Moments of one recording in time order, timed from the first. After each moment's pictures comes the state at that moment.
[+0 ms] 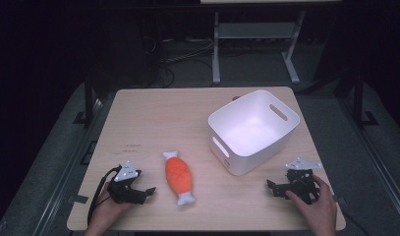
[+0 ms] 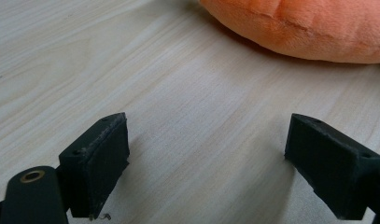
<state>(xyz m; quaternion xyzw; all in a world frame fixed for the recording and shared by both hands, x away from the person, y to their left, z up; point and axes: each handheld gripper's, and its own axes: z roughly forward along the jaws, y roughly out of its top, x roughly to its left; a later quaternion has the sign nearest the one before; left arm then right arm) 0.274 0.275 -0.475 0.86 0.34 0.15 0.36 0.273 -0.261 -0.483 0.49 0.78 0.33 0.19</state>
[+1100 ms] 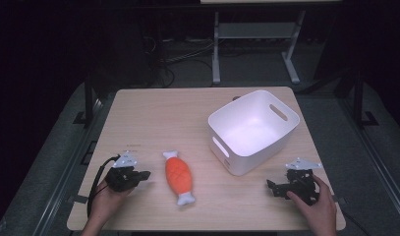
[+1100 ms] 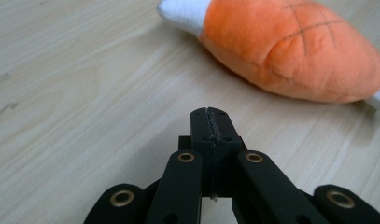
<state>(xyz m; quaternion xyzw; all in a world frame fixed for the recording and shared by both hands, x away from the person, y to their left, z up) 0.291 0.271 -0.441 0.86 0.35 0.10 0.36 0.273 -0.261 -0.483 0.49 0.78 0.33 0.19</state>
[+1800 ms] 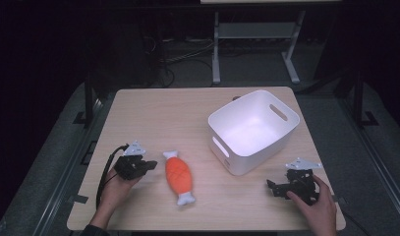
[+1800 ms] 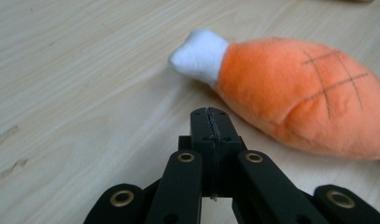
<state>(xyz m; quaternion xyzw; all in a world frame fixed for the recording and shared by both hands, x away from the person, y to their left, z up) 0.320 0.250 -0.433 0.86 0.35 0.12 0.35 0.273 -0.261 -0.483 0.49 0.78 0.33 0.19</state>
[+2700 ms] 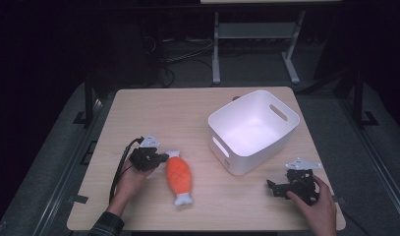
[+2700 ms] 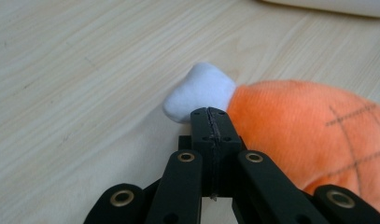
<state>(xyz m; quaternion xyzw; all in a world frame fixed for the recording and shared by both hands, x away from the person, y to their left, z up) 0.350 0.214 -0.438 0.87 0.33 0.12 0.35 0.273 -0.261 -0.483 0.49 0.78 0.33 0.19</state>
